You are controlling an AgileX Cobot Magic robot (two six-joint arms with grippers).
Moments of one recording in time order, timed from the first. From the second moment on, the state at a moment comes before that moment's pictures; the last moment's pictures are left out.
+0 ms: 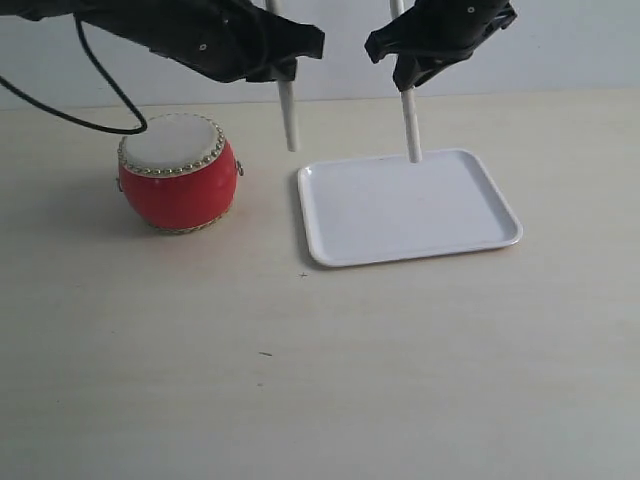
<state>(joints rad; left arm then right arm) -0.56 1.83 -1.45 -0.36 0.42 0.14 0.17 2.06 -1.82 0.21 0.96 -0.28</state>
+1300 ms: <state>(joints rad) -0.50 2.44 -1.96 -0.80 0.86 0.29 0.16 2.31 -1.82 0.27 0.89 -0.30</state>
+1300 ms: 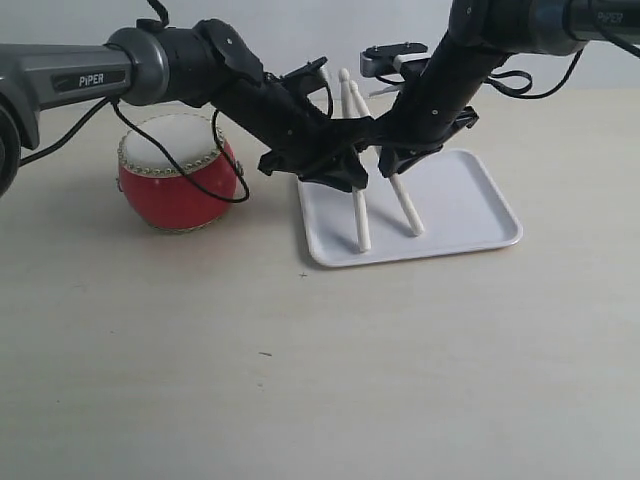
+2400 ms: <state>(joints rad) -0.47 2.51 -1.97 -0.83 0.82 0.33 0.16 2.37 -1.82 0.29 0.88 -0.31</state>
